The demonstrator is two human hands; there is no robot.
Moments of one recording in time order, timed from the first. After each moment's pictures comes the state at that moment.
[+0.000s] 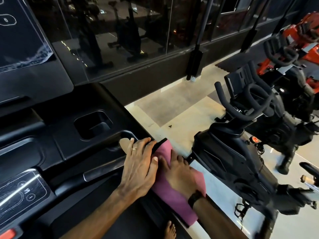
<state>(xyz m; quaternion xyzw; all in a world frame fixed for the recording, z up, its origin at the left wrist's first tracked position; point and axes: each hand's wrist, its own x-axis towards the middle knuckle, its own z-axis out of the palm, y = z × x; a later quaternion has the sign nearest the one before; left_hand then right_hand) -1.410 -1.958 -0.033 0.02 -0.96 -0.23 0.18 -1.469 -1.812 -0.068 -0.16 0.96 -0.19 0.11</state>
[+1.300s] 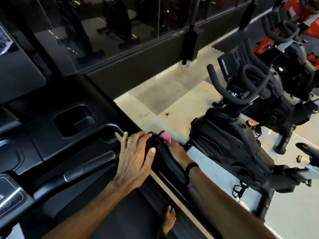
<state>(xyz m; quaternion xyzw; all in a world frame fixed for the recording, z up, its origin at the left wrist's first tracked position) -1.433 -1.939 -0.048 0.01 -0.95 -0.24 0.17 -1.534 -1.793 -0.086 -0.01 0.88 -0.34 0.32</state>
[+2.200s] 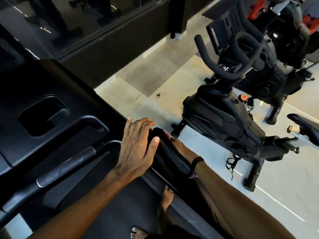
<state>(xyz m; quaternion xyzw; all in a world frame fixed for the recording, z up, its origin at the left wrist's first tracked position) -1.464 -1.904 -0.062 -0.06 -0.95 -0.27 0.14 -1.525 -1.737 -0.090 0.00 0.82 -0.41 0.39</state>
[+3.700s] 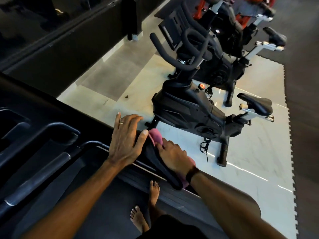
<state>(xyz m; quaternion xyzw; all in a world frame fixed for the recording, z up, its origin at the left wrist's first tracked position) -1.479 -1.884 -0.081 -0.17 -0.93 -0.28 0.15 -1.444 -1.702 -0.069 0.03 0.94 -0.24 0.23</state>
